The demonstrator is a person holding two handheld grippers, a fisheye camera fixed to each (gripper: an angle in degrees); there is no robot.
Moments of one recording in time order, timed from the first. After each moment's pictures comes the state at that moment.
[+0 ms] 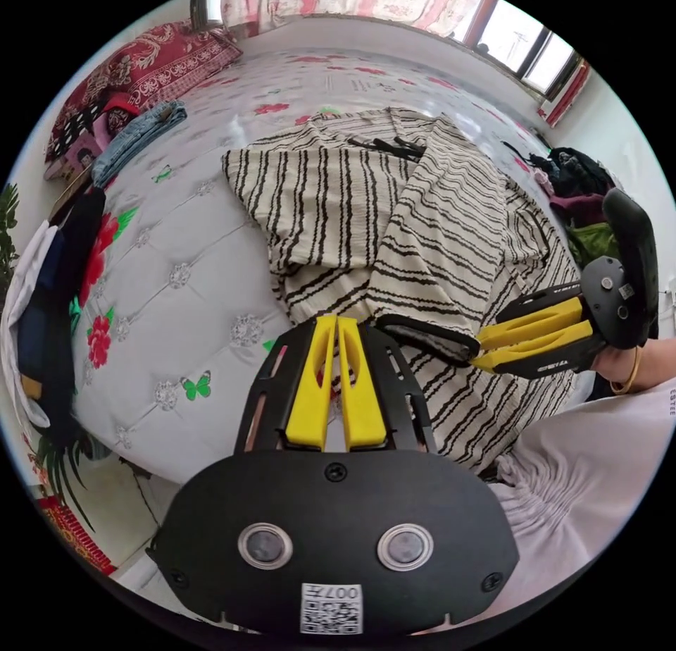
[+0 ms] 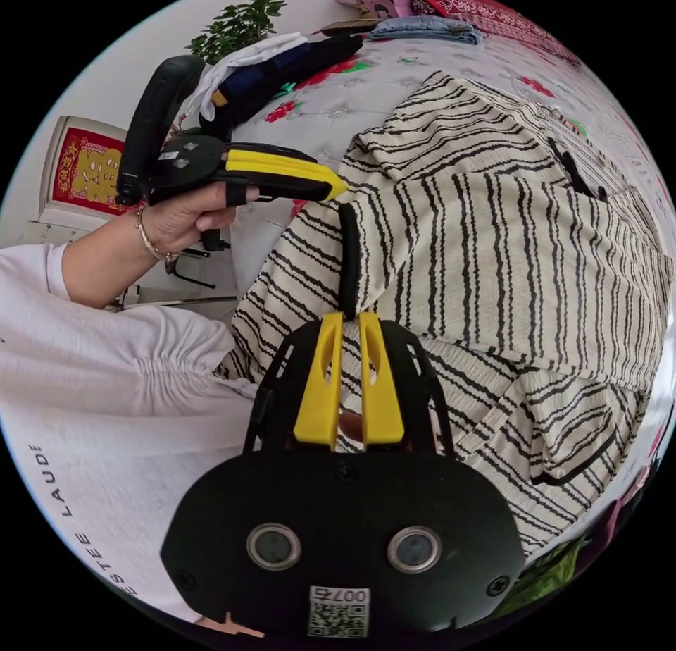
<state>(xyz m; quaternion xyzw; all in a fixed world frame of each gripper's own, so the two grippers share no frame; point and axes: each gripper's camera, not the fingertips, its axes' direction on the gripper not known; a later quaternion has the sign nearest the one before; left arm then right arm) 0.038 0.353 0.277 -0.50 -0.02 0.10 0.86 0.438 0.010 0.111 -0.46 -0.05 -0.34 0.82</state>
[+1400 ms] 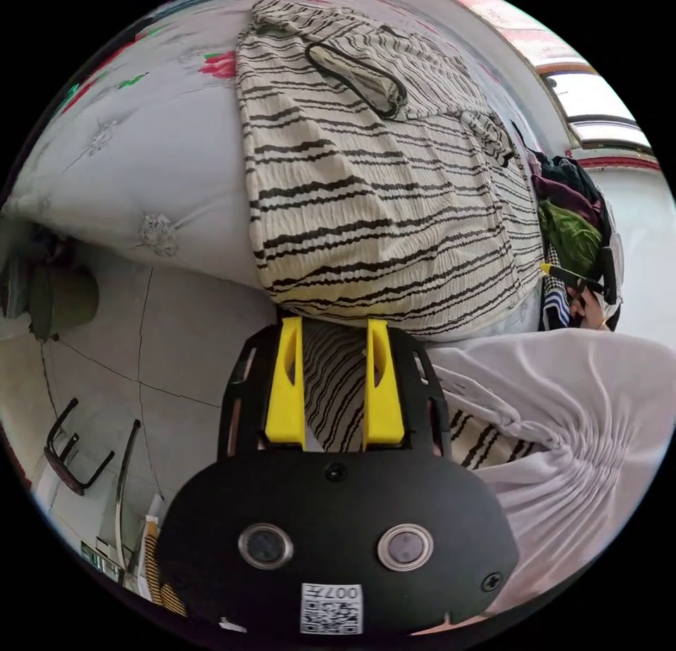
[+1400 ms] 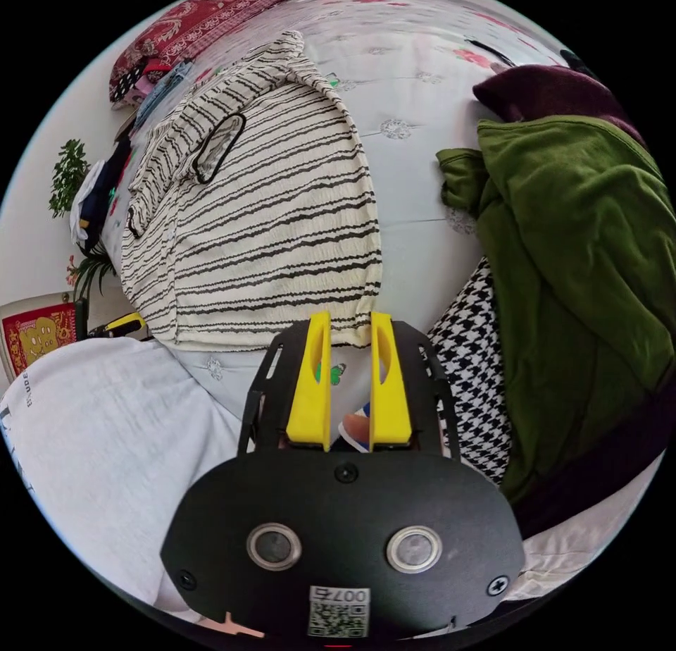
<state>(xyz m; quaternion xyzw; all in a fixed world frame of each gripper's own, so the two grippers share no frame) 0.085 0.466 0.161 -0.61 0.03 -0.10 0.78 0.849 -0.112 -0.251 -0.40 0.14 -0.07 0.90</state>
